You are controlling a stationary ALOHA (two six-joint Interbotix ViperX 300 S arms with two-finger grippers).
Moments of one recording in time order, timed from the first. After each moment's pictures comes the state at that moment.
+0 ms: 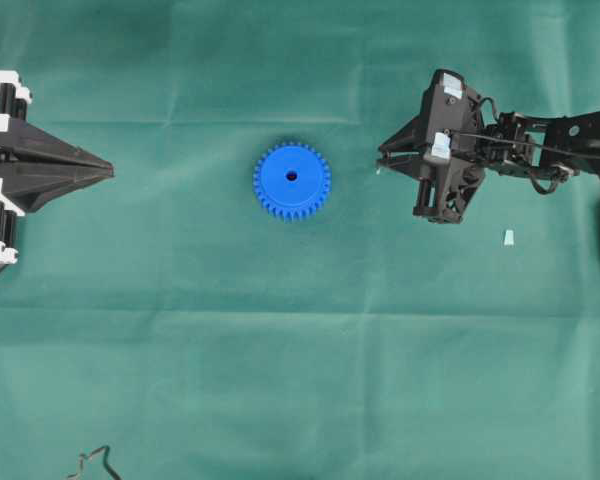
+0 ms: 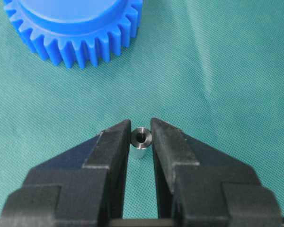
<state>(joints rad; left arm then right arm) 0.00 -0.96 1.16 0.01 -0.23 -0.01 -0.22 -0.02 0.95 0.10 -0.28 0.02</state>
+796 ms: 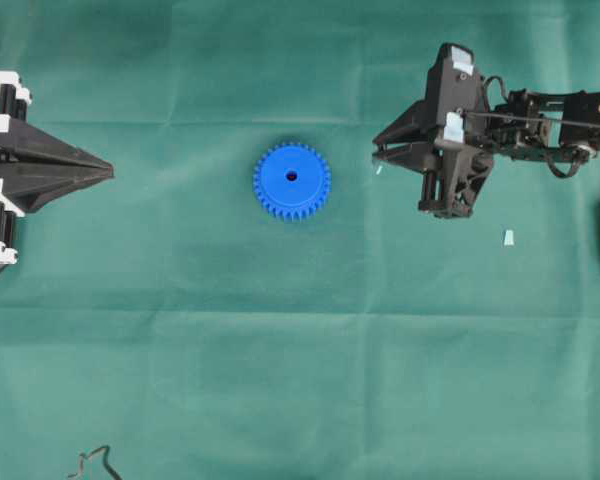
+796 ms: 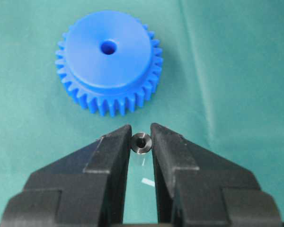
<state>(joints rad) 0.00 -0.97 1.16 0.01 -0.22 -0.01 -0.20 -0.20 0.84 0.10 0.06 0.02</state>
